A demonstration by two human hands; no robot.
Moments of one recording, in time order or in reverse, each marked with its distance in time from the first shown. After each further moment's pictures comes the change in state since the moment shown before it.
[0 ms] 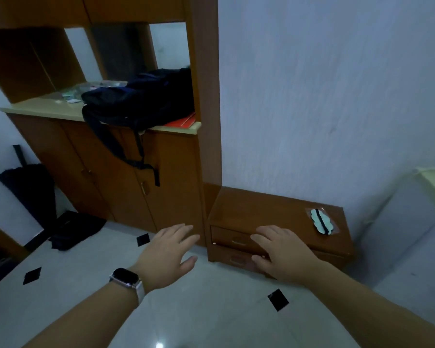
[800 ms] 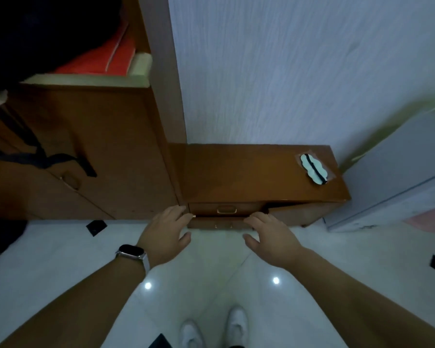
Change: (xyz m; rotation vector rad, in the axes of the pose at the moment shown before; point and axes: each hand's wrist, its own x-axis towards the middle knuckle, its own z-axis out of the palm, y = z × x) left_hand 0.203 -0.183 0.235 -0.376 -0.221 0.144; right_hand 0.224 0.049 0.160 0.308 -0.121 0.494
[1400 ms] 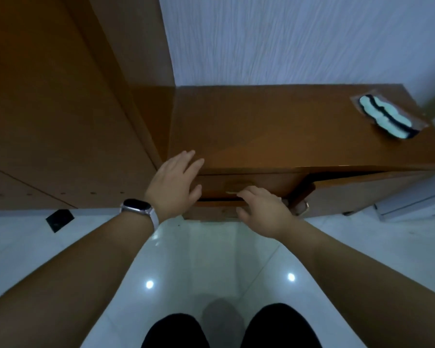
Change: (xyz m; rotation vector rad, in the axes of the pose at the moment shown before) left_hand 0.146 -0.120 0.275 0.160 0.135 0.042; right_hand 0.203 0.128 0.288 0.015 0.024 -0.037
